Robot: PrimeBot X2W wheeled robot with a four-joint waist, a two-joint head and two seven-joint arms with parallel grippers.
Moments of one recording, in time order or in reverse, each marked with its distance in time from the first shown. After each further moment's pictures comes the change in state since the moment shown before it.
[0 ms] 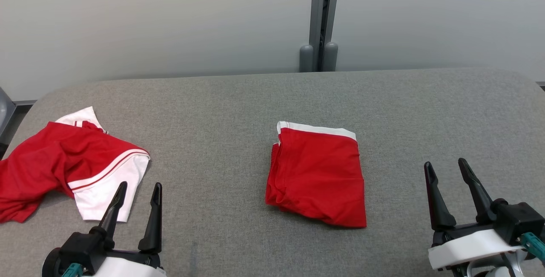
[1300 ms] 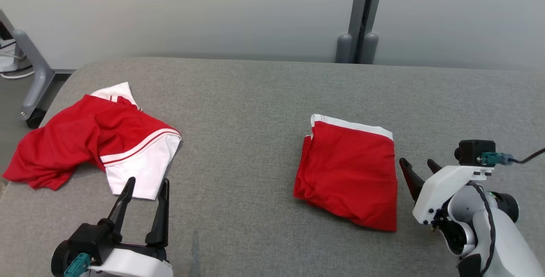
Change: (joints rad) left arm -0.043 0.007 -0.034 0.060 -0.024 0.000 0.000; right arm -0.322 0.023 -0.032 0.387 0.101 0.000 0.505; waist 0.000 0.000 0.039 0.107
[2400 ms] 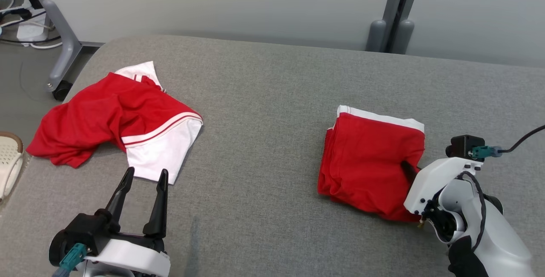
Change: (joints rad) left arm -0.042 0.029 -0.023 0.013 -0.031 0.000 0.000; right arm -0.162 0.002 0.045 0.329 0.151 0.000 -0.020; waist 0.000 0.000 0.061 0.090
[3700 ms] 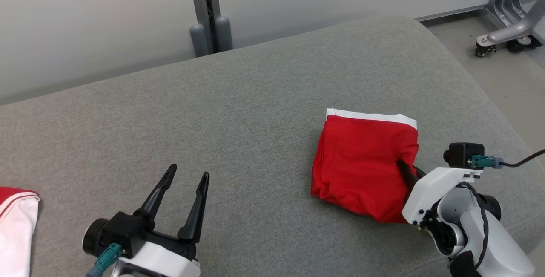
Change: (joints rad) left arm 0.000 0.012 -0.160 -0.061 -0.001 0.000 0.000; right arm 0.086 -0.042 0.121 -0.163 0.065 0.000 -0.092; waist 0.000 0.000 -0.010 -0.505
